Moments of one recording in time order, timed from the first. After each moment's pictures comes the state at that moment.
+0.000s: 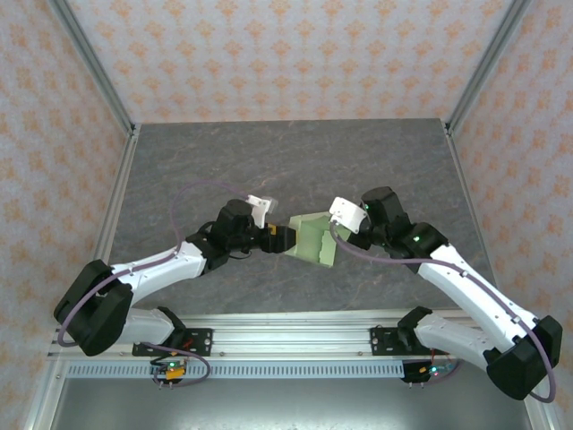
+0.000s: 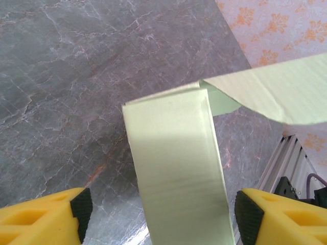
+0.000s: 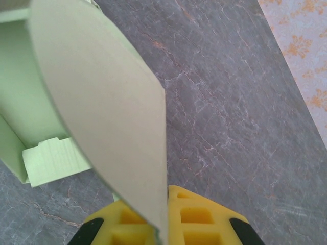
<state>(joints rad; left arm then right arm) -0.63 1.31 0.64 0.13 0.37 -0.58 0.59 0.99 0.88 -0.65 0.06 -0.66</state>
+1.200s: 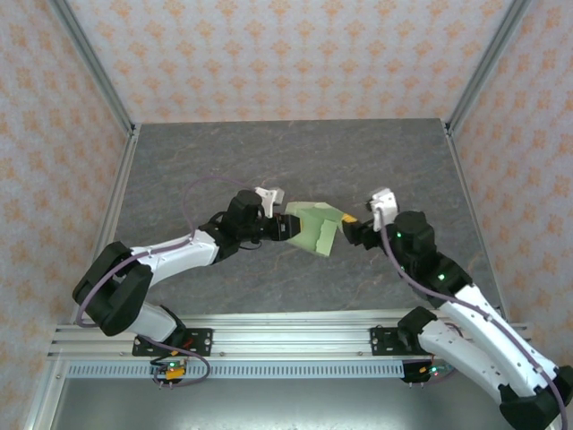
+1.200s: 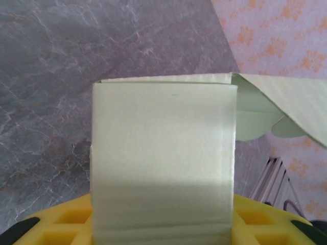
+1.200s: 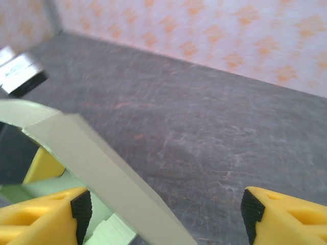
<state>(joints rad) -0.62 1.45 0.76 0.16 0.37 -0.71 0.59 0.62 0.66 -0.36 0.15 0.08</state>
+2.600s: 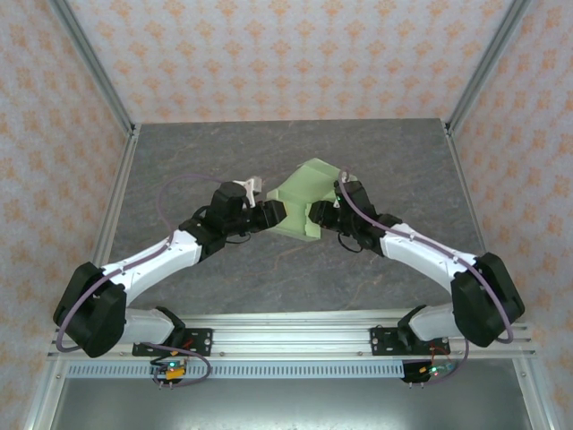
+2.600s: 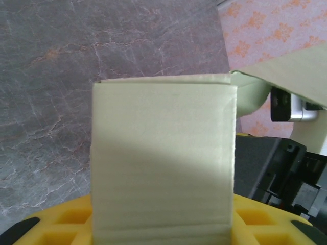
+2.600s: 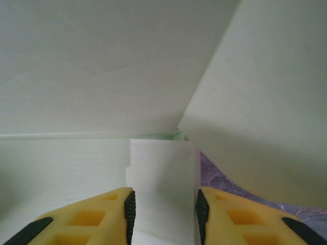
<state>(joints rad) -0.55 1.31 0.78 0.00 0.29 -0.88 0.59 1.36 0.80 -0.14 -0.10 0.76</state>
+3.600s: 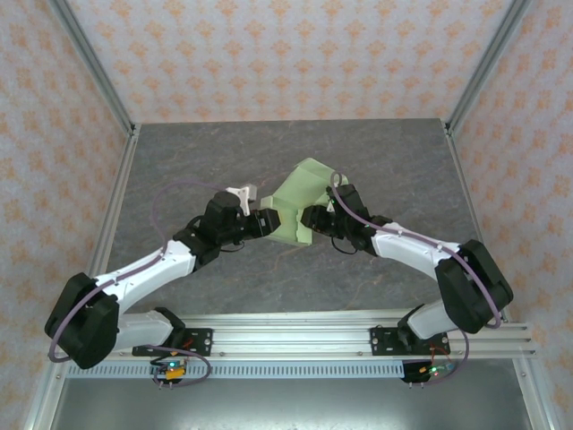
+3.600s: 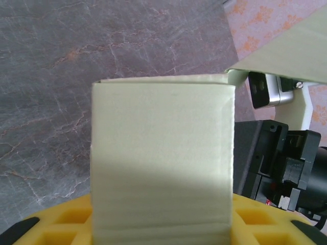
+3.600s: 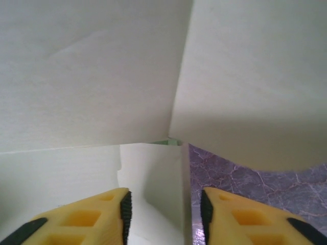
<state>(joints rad) -0.56 1.22 0.68 0.03 0.25 -0.80 0.60 1.44 0.77 -0.03 -0.20 0.81</state>
